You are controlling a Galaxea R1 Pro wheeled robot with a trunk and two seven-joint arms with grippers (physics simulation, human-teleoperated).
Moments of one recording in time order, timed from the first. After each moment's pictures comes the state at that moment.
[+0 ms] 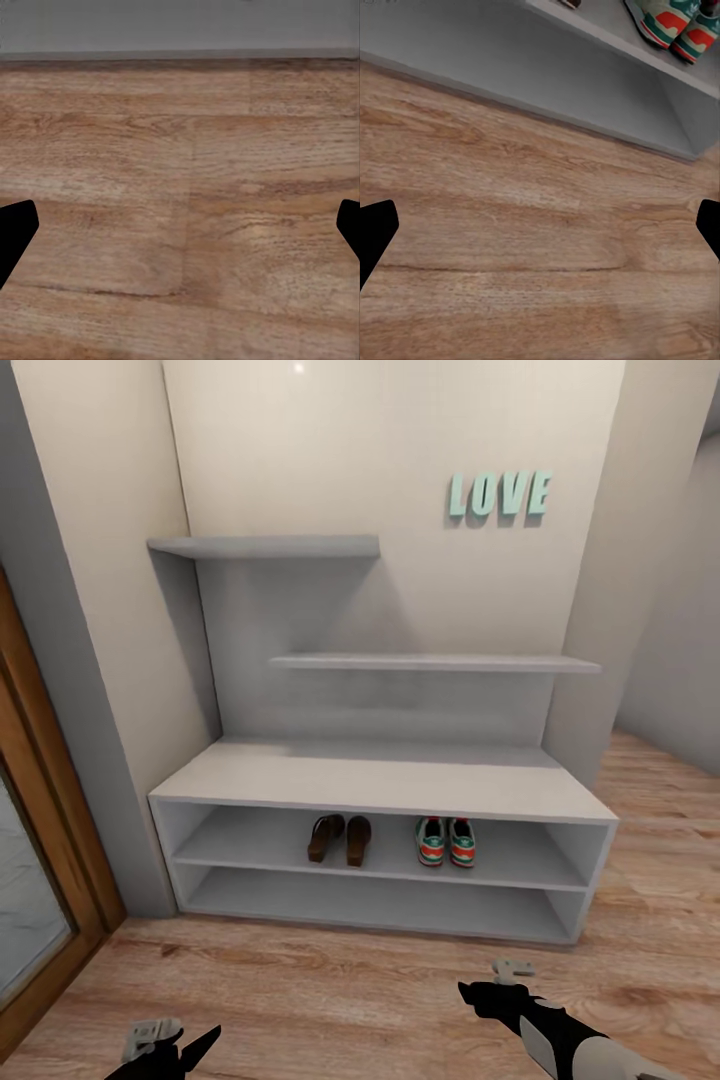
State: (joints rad) left arm -0.12 0.07 0.59 -0.88 -0.10 0.17 -0.93; right arm -0.64 -0.07 -0.21 -0.04 0.12 -0.06 0.19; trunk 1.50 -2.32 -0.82
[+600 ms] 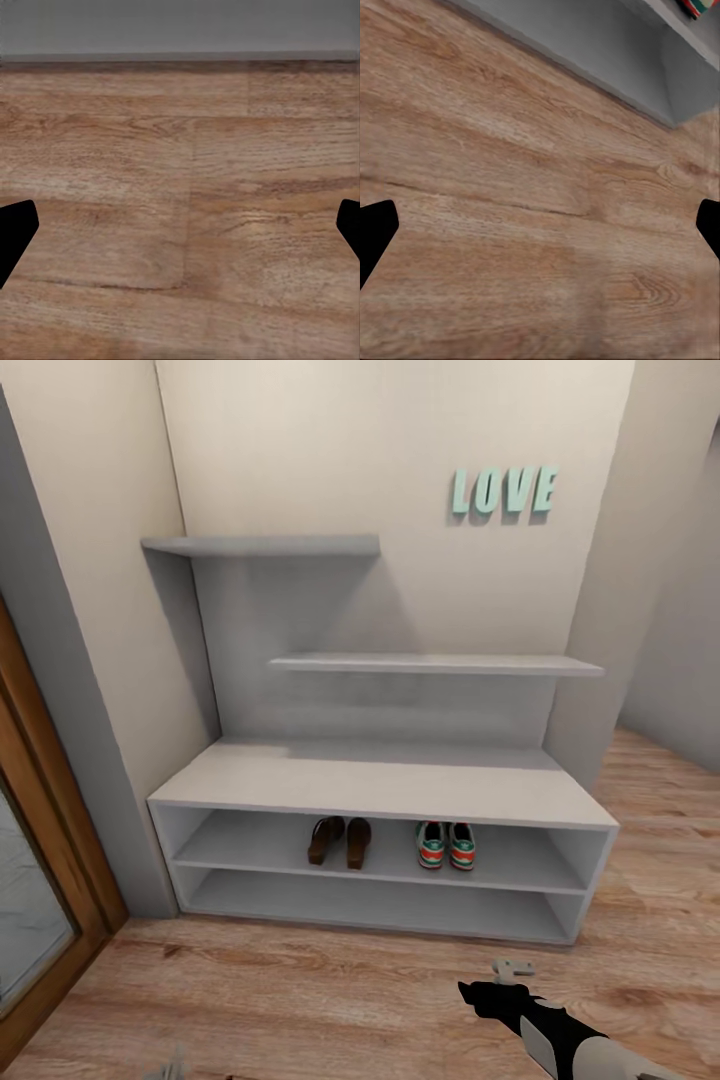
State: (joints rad) left arm -0.12 0.07 0.58 -0.68 -0.10 0.17 -0.93; right arm -0.64 -0.07 -0.21 -0.04 0.12 -0.06 0.19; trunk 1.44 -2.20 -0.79
